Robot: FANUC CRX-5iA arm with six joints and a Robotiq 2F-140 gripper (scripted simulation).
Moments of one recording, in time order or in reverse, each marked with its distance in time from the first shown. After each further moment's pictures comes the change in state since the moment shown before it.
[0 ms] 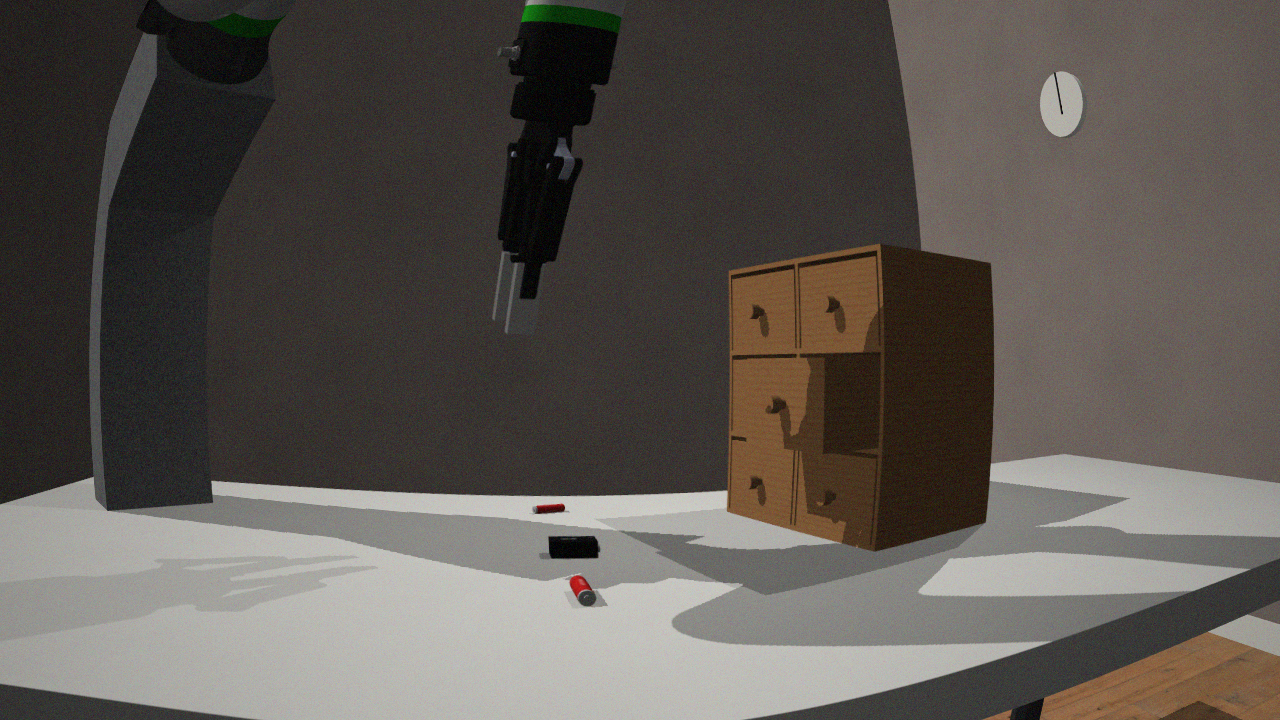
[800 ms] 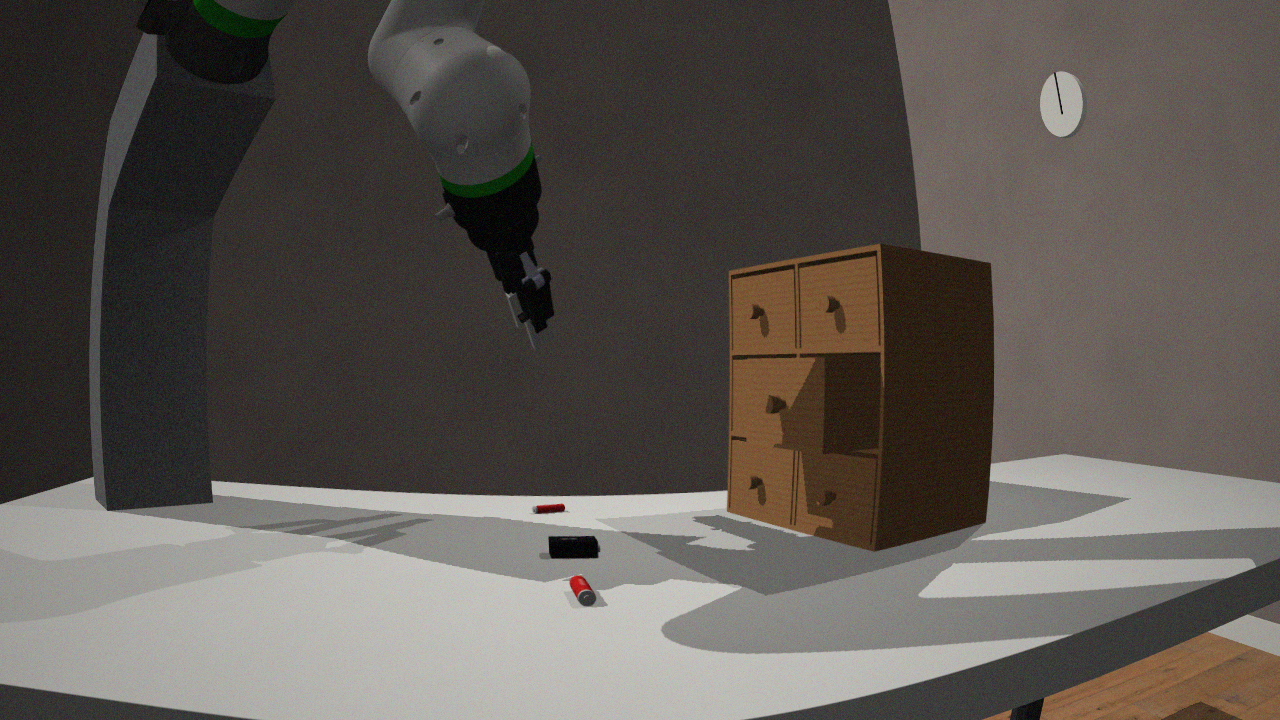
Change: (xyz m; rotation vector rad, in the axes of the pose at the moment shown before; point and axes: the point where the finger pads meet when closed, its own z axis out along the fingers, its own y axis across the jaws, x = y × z) arm 0.085 -0.161 0.075 0.476 0.578 -0.171
